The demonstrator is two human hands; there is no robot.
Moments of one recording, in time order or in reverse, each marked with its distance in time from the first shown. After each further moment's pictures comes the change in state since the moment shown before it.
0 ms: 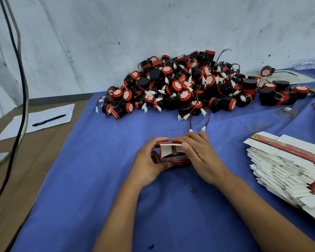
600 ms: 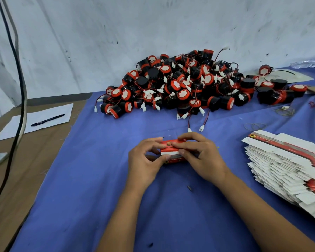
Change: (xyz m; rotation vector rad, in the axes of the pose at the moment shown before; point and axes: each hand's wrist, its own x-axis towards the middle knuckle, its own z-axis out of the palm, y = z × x) left_hand -0.008 -0.001 0.007 0.008 0.283 0.131; right_hand -0.004 -0.002 -0.002 0.125 0.072 0.016
